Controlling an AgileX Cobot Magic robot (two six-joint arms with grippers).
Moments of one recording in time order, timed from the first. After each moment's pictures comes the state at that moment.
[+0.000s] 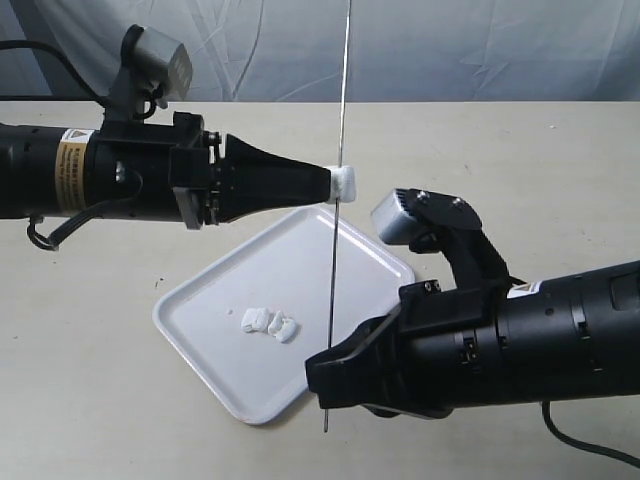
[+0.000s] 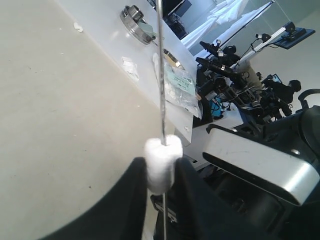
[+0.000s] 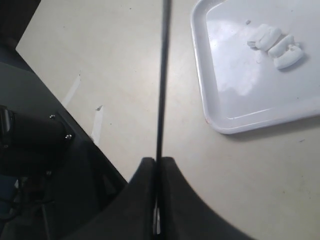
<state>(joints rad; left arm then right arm) -0.33 1.57 -0.77 1.39 -1.21 -1.67 0.84 1.22 -0.54 1.29 0.41 -0.70</state>
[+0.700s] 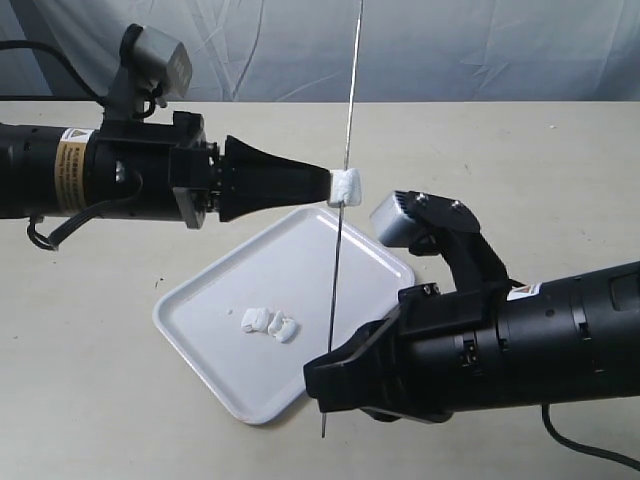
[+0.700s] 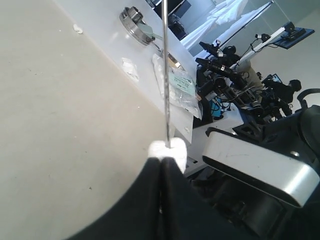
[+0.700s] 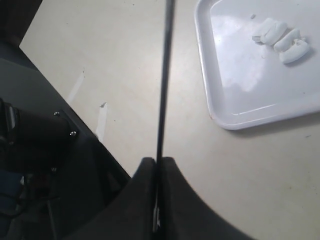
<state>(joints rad) -0.33 1.57 -0.77 1.38 -1.21 -1.66 0.84 1.22 -0.54 1.30 0.44 -0.70</state>
